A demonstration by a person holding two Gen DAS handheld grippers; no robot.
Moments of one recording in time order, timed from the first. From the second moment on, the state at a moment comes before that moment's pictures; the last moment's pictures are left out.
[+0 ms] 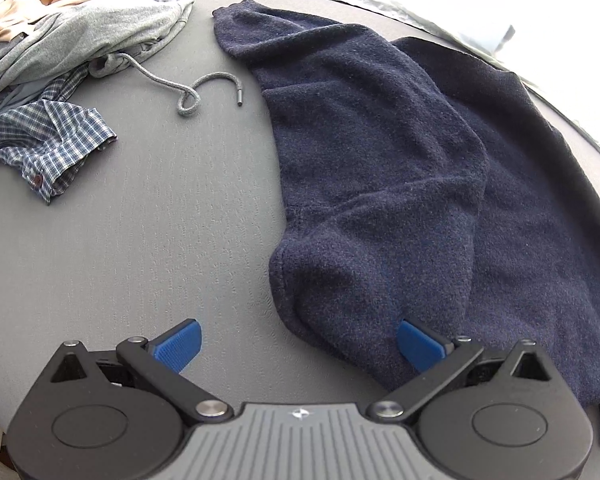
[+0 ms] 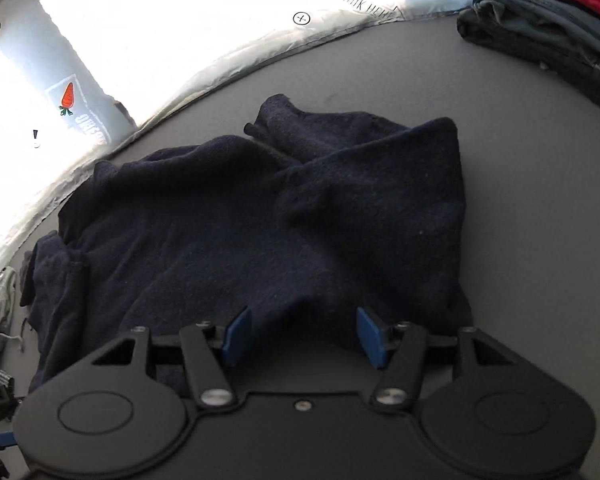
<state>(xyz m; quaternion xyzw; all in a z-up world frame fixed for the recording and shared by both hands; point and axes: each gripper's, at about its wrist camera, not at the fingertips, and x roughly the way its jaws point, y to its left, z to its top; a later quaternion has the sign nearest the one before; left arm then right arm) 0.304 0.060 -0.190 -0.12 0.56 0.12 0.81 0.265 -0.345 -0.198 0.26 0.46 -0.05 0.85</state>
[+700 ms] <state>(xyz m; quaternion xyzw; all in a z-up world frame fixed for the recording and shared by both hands) 0.294 0.049 -0.180 -0.09 0.55 0.11 0.82 0.283 -0.341 -0.237 0.41 0.49 -0.03 0.77</state>
